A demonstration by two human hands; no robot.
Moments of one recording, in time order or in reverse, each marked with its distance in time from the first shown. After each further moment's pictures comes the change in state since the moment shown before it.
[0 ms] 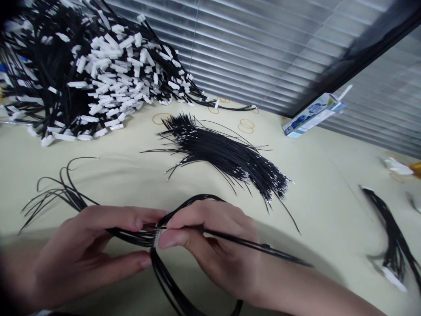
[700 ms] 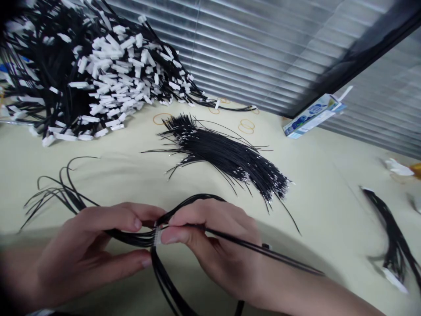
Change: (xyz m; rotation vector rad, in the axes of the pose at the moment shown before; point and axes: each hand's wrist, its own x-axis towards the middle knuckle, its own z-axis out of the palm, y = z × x) left_hand 0.004 -0.001 0.000 0.027 -0.023 0.025; right_hand -0.001 0.001 0.002 -0.047 0.039 0.014
